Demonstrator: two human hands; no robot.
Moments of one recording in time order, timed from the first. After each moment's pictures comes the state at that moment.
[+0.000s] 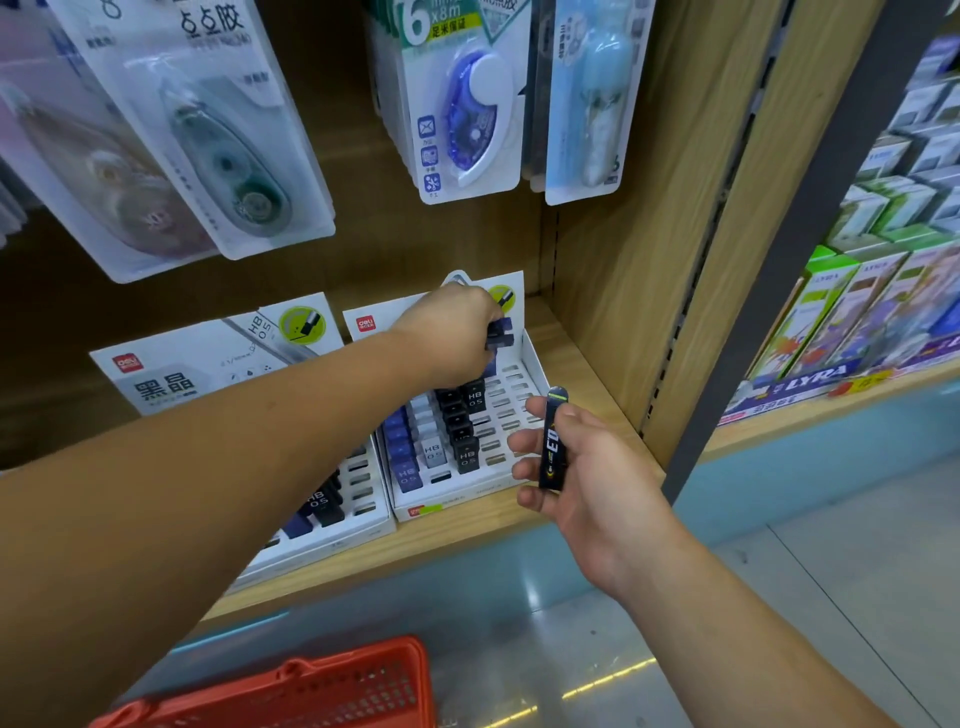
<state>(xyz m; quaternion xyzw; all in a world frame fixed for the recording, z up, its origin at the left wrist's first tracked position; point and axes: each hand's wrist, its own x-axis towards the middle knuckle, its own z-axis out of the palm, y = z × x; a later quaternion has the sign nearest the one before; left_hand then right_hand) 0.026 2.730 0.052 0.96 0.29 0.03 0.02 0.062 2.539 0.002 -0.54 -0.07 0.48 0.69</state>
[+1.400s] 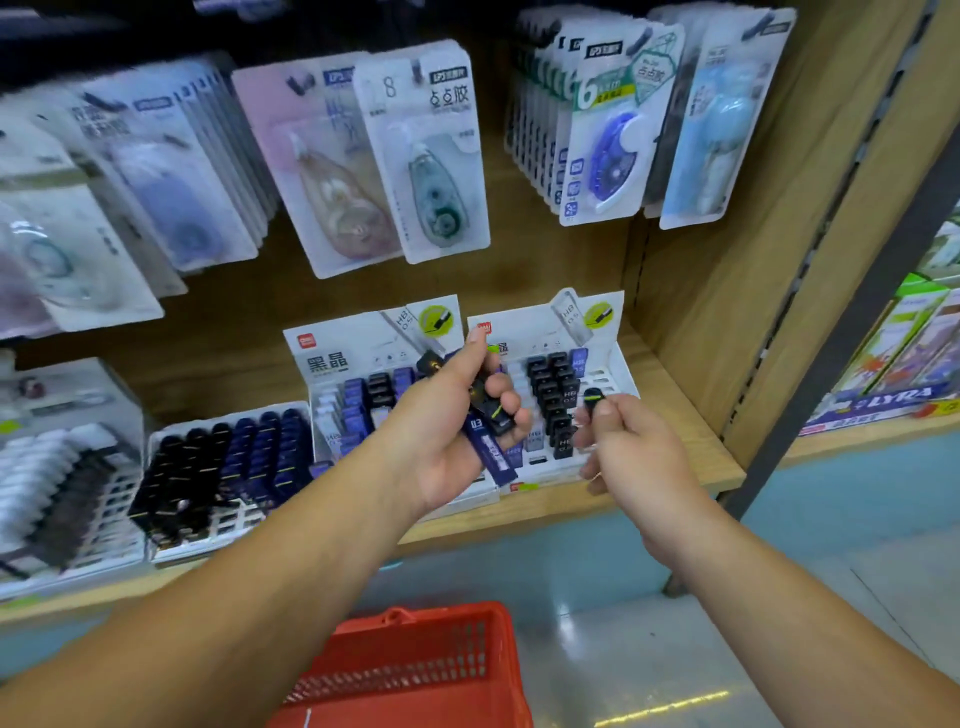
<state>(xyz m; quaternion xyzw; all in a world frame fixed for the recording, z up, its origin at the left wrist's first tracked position) -0.117 2.650 0.073 0.32 0.35 0.29 0.83 0.011 2.551 0.018 -0.72 -0.26 0.32 0.56</state>
